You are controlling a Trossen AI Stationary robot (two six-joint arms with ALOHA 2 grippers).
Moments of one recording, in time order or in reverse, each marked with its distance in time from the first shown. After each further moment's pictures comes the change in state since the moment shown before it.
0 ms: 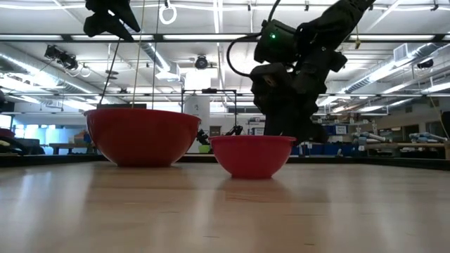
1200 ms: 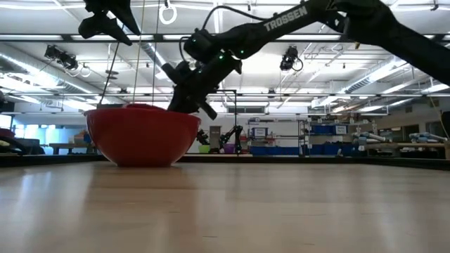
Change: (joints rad) left arm 0.043 0.000 0.000 -0.001 -0.043 -0.120; right arm -0.253 0.624 1.145 -0.197 0.106 -0.349
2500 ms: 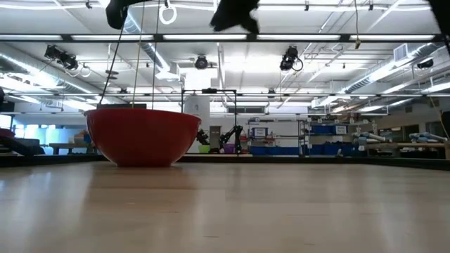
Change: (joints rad) left arm -0.467 -0.160 -0.403 0.866 -0.161 0.058; right arm 0.138 -0.494 -0.067 -0.482 0.094 -0.227
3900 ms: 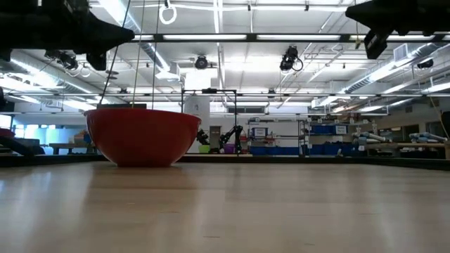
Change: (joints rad) left arm -0.022 -0.386 -0.632 0.466 0.029 0.415; right arm 0.225 -1.564 -1.747 1.025 0.155 0.043
